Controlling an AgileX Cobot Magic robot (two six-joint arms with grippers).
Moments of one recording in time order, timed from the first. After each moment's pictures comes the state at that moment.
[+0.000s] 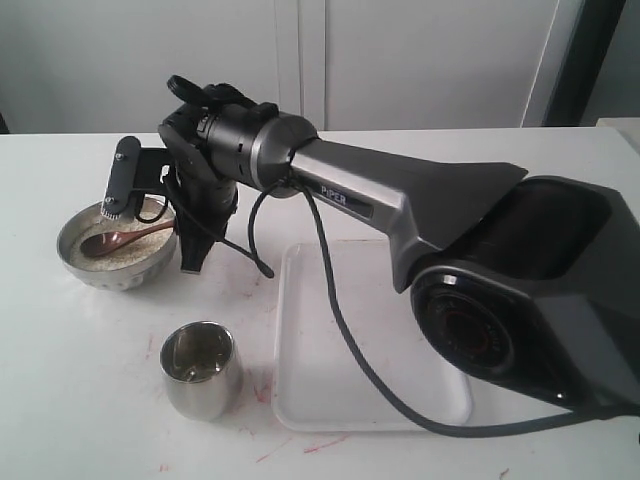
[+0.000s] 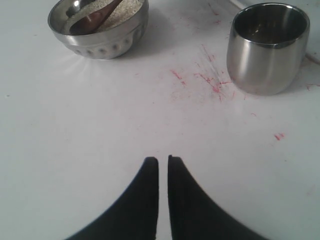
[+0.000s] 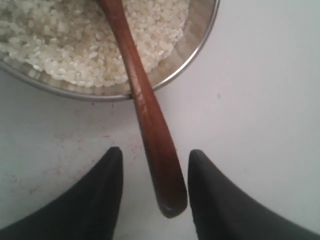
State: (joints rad) left arm -0.05 0.00 -0.02 -0.26 0.38 0.39; right arm 0.68 2.44 -2.21 -0.27 0.84 -0.59
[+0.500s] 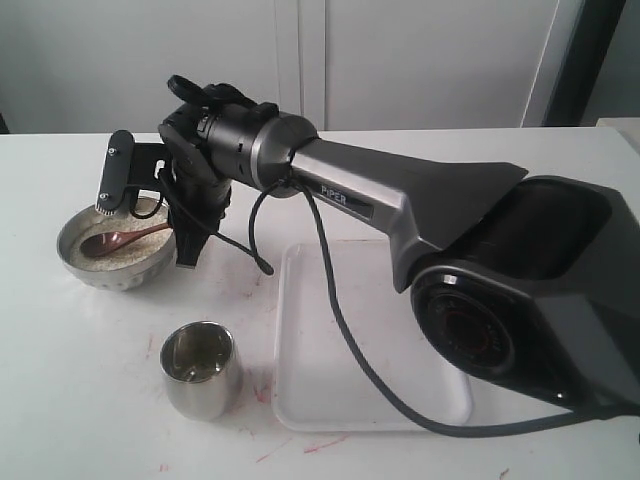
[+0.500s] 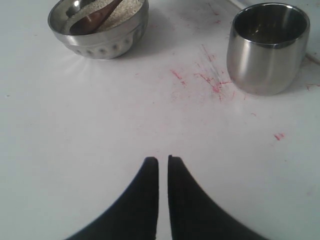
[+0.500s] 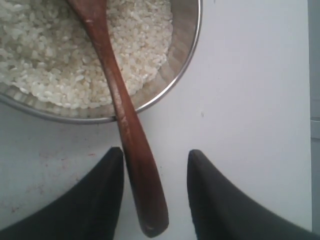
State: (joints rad) left arm -0.05 0.00 -0.02 -0.26 0.38 0.39; right arm 0.68 2.44 -2.21 -0.27 0.78 -0.62
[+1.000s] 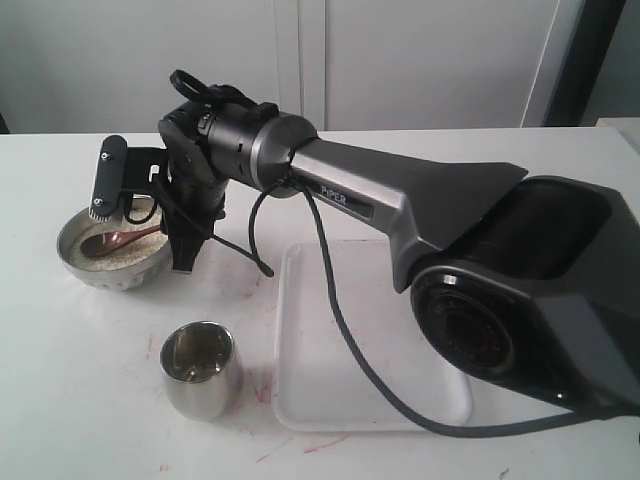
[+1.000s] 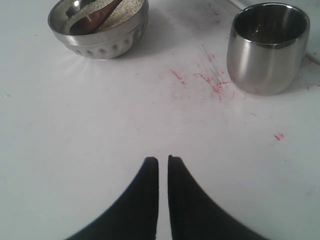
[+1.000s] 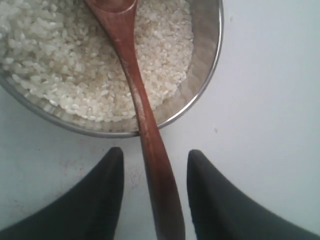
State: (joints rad) left arm -0.05 0.00 -0.02 -0.26 0.38 0.39; right arm 0.68 2.44 -2.21 -0.18 0.78 -0.71
